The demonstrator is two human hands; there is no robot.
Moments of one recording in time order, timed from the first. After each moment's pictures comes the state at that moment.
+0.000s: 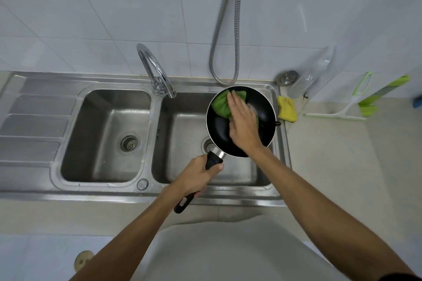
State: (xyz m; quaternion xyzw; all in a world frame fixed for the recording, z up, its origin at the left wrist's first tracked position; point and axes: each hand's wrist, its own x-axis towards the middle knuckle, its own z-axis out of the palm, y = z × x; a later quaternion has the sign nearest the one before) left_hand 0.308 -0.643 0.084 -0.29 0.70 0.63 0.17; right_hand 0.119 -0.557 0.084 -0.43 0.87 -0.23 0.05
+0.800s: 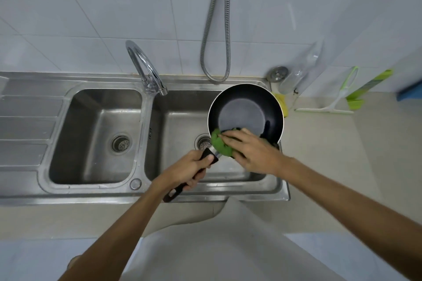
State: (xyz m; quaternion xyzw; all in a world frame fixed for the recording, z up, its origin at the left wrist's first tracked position) left_hand 0.306 -0.659 0.093 -0.24 0.63 0.71 0.22; right_hand 0.139 -0.478 0.116 -0.62 0.77 -0.12 0.12
